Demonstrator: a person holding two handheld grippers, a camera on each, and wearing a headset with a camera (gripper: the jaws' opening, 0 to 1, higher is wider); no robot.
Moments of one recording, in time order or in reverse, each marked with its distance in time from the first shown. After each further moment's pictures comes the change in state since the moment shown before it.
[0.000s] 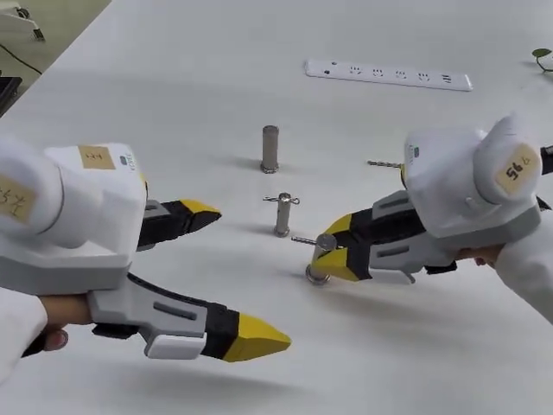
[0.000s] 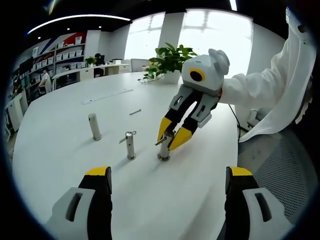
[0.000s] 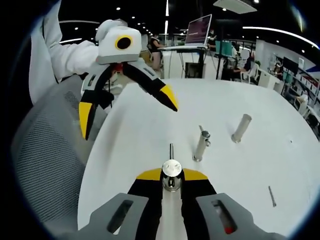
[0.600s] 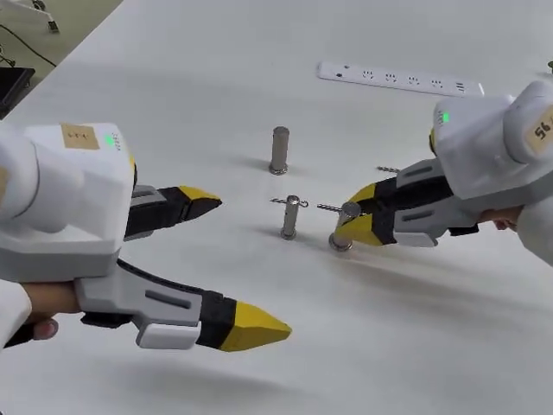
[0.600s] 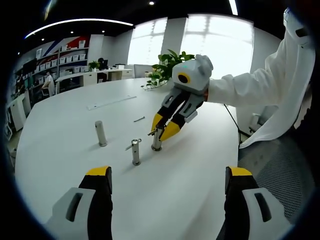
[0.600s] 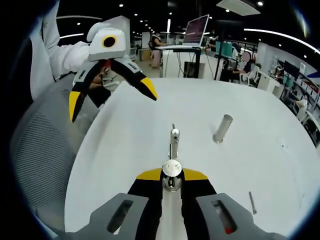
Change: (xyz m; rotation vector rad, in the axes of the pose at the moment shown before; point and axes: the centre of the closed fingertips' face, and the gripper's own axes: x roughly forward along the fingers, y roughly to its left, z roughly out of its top) left arm -0.012 0.006 0.014 -0.007 -0.051 0.025; right arm -0.011 -0.042 -0.006 -0.039 0.022 -0.008
